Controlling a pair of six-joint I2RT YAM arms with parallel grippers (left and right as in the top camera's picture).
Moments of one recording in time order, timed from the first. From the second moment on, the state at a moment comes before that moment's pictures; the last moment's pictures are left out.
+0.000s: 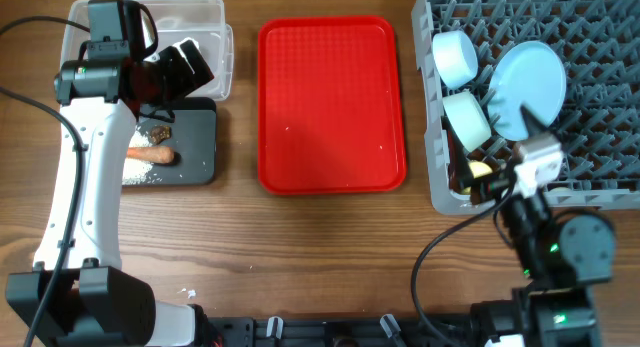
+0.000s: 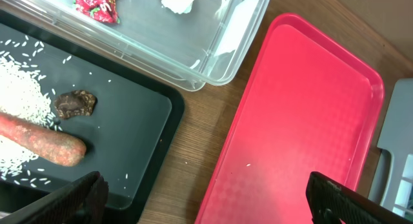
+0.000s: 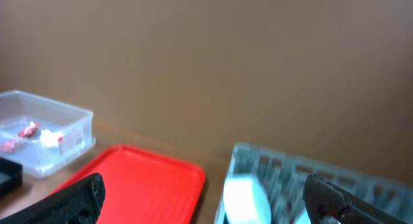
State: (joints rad) left arm 0.05 1.62 1.54 -0.95 0.12 -0.47; right arm 0.08 0.43 0.49 -0.02 -0.19 -0.13
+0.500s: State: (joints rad) left arm 0.05 1.62 1.54 -0.95 0.12 -0.47; right arm 0.07 0.02 0.05 0.07 -0.13 -0.07
